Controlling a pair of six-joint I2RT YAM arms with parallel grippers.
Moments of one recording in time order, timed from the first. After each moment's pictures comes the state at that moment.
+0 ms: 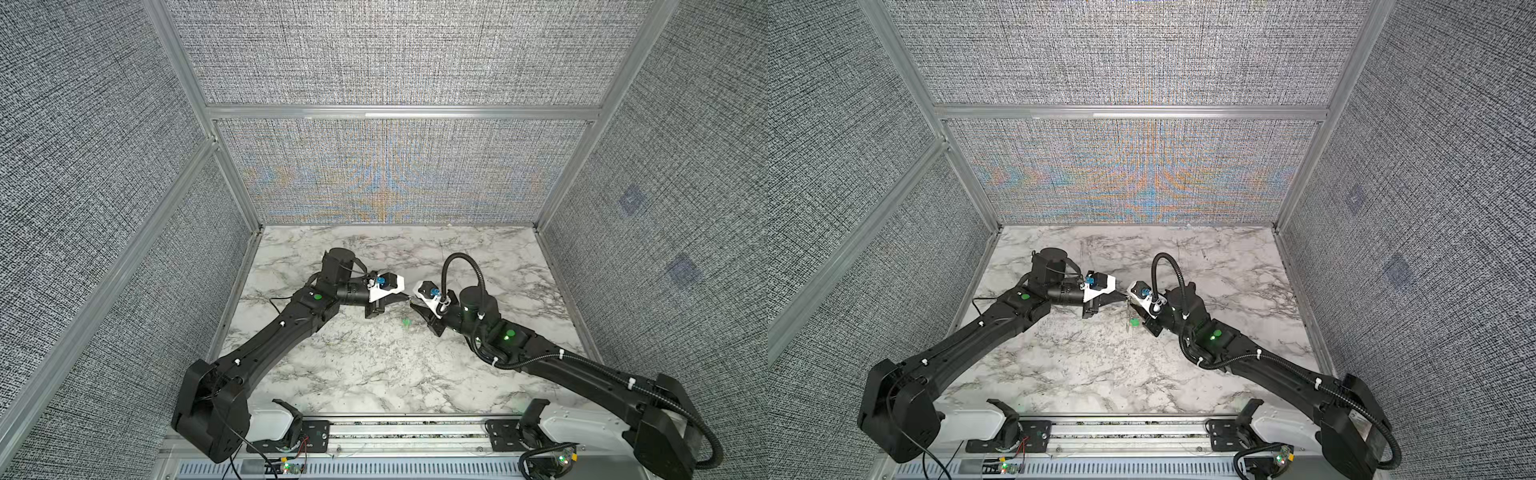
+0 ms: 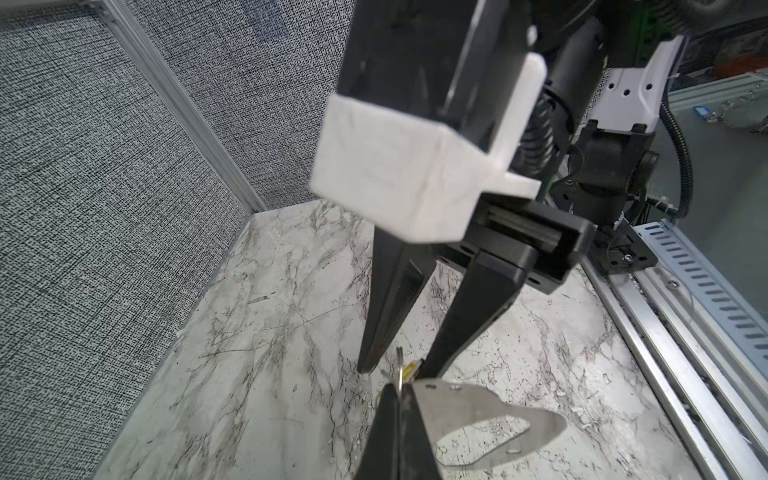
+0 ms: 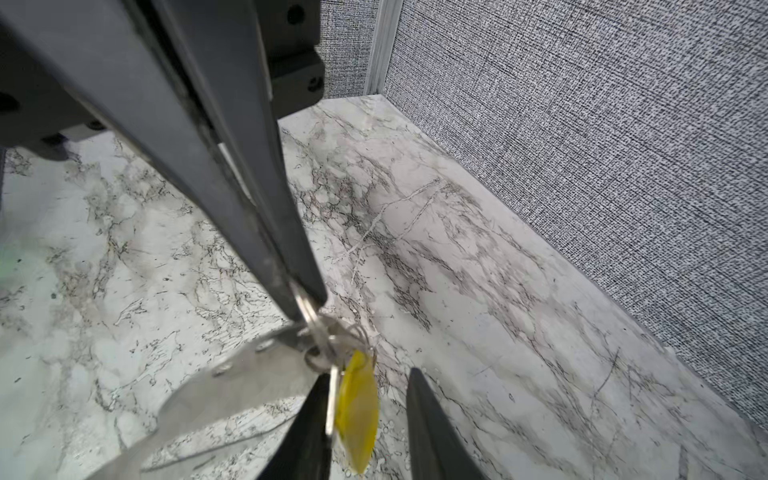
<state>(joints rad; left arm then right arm) -0.55 1.33 0.99 -0.15 0.92 0.68 0.80 1.15 0.73 0.08 -0.05 -0.26</state>
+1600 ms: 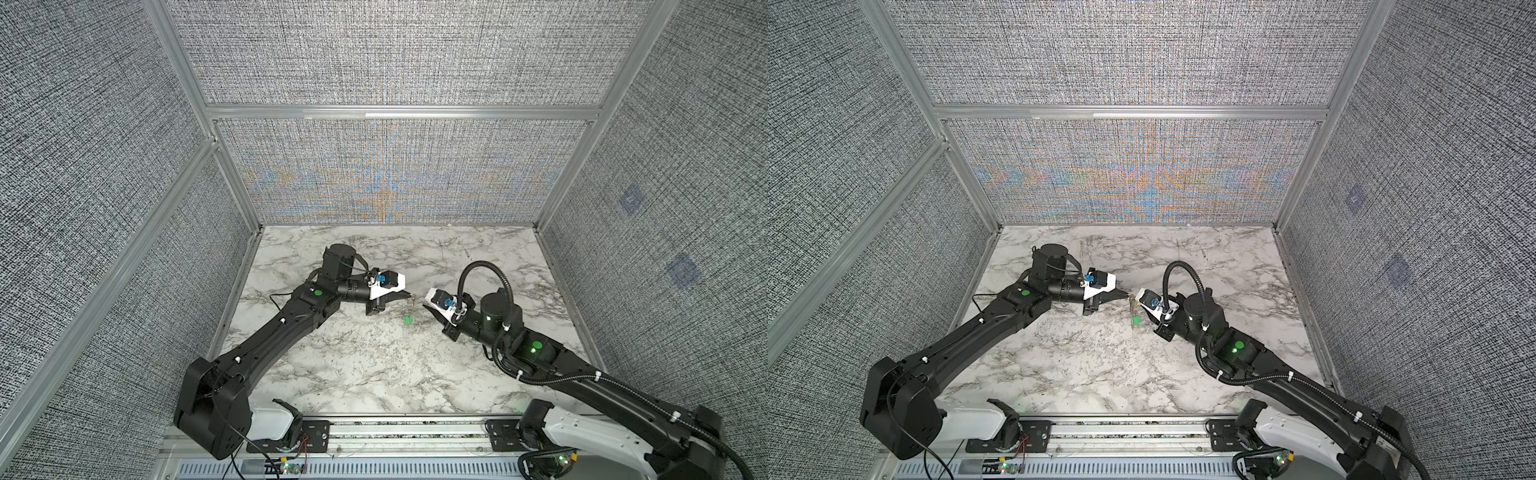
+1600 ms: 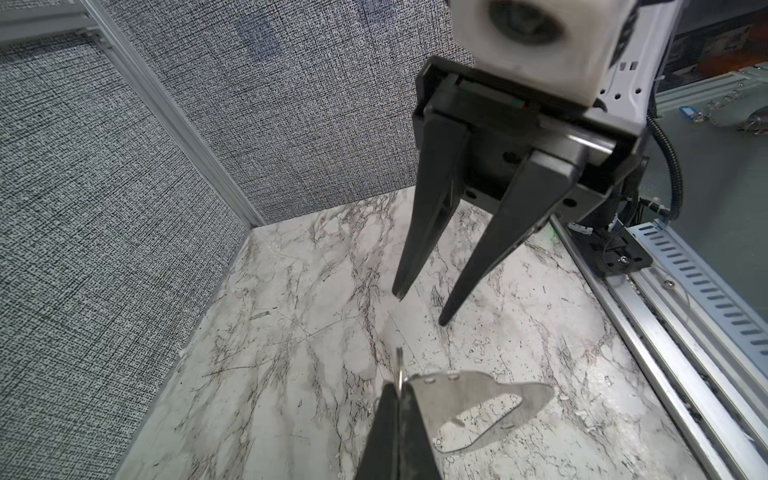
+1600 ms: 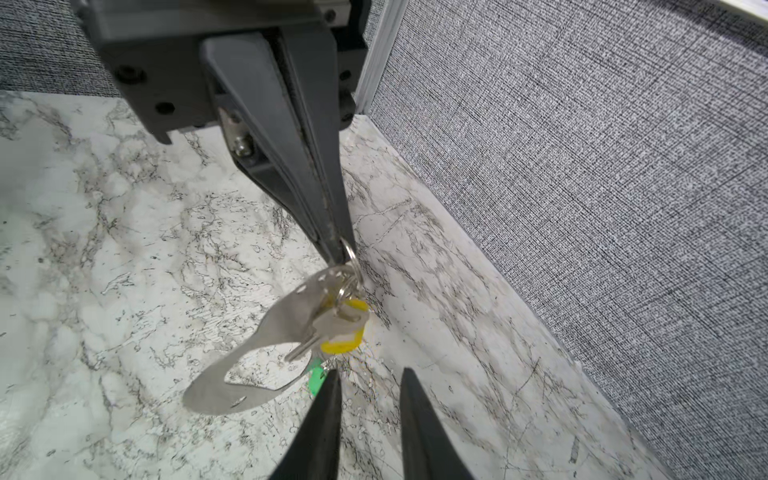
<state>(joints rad) -0.55 1.35 1.04 -0.20 0.96 0.73 0.83 0.95 0.75 -0.07 -0.02 -0.41</state>
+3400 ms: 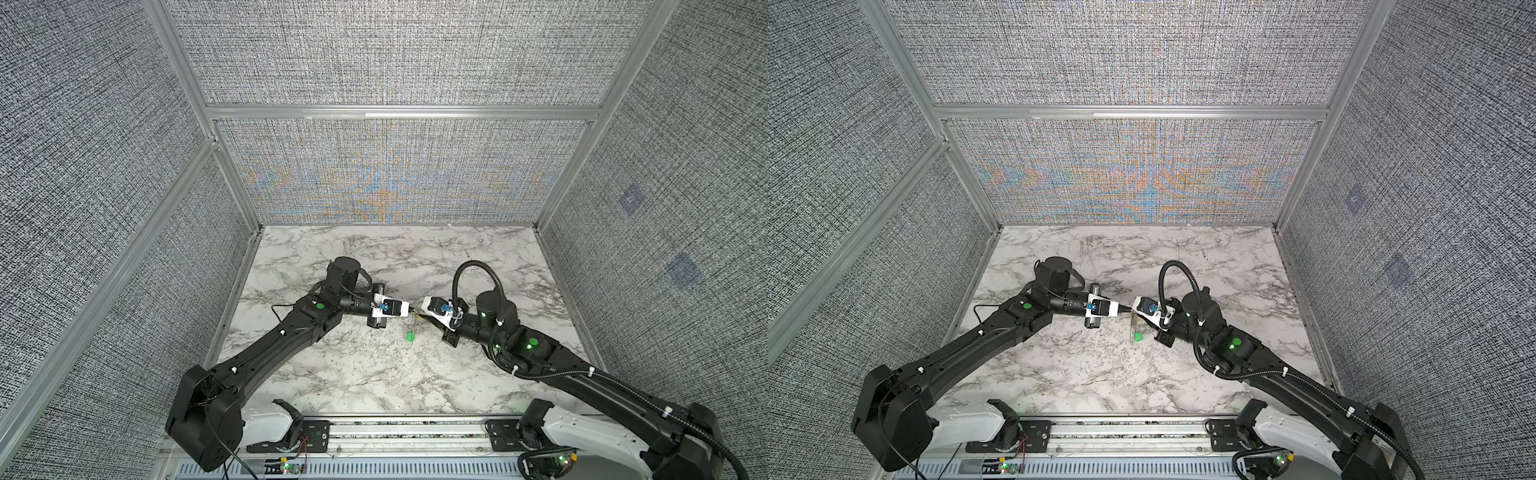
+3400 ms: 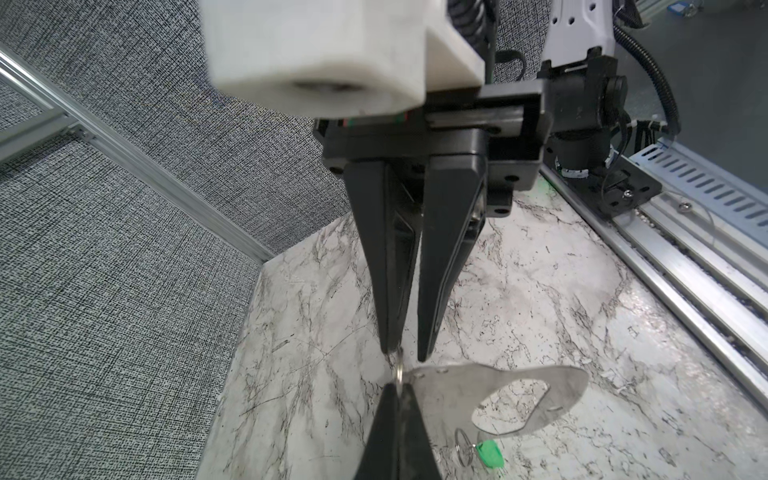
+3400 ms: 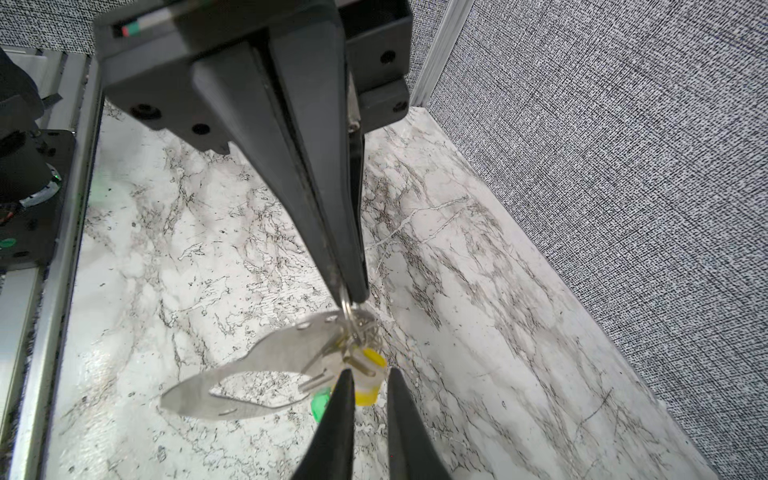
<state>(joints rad) -0.62 1.29 0.93 -0.14 0.91 0.94 0.79 0.98 0.72 -0.10 -0.20 -0.43</state>
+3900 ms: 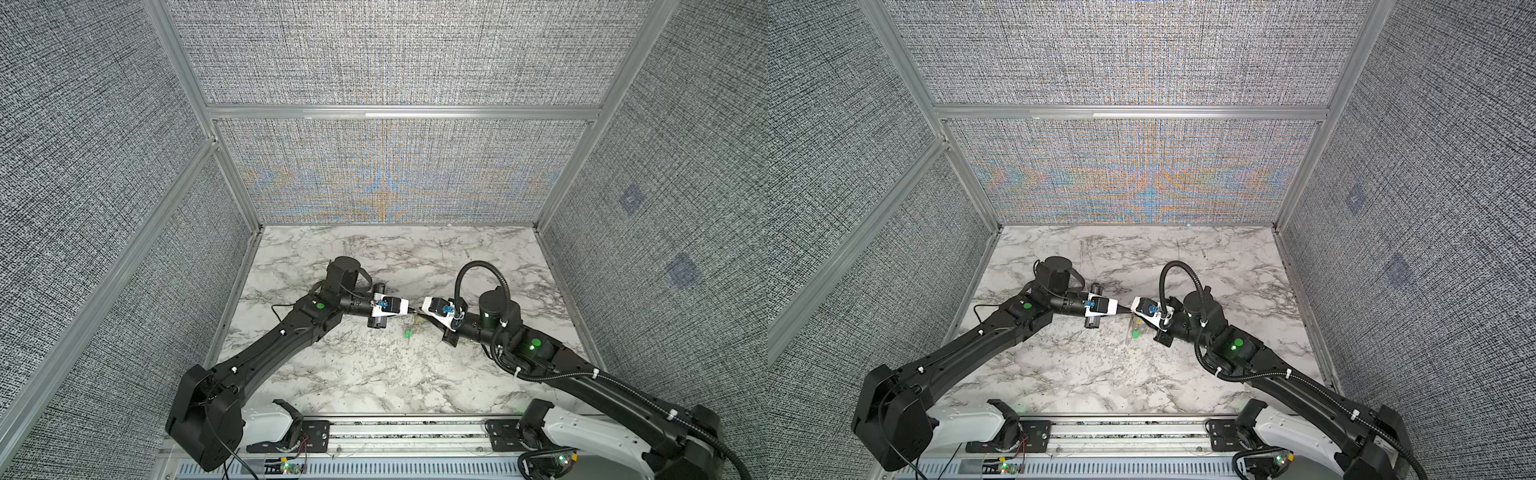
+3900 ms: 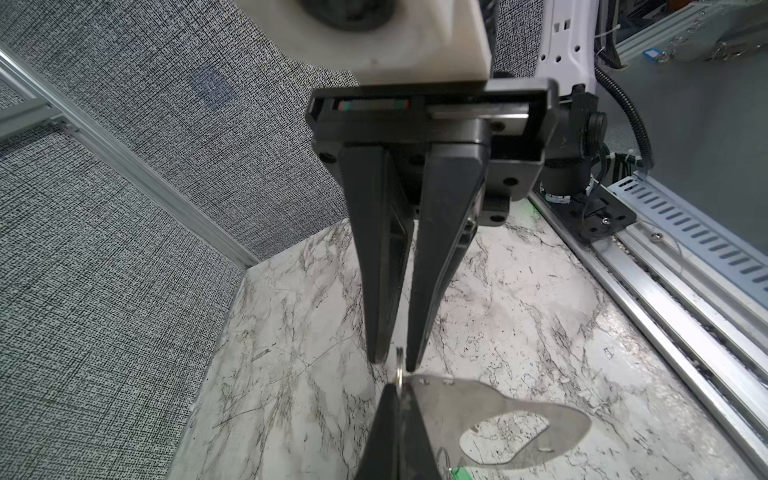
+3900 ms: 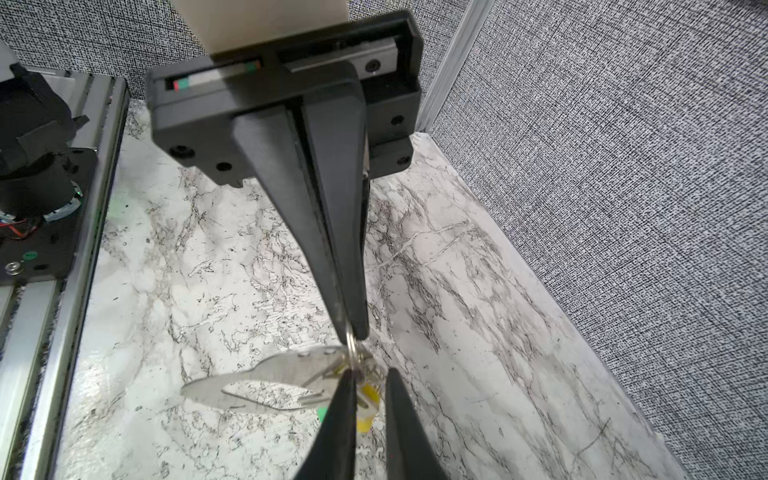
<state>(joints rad) -0.62 1.29 0.93 -0.14 0.95 0.89 0.80 0.97 0.74 -0.08 -0.22 -0.44</state>
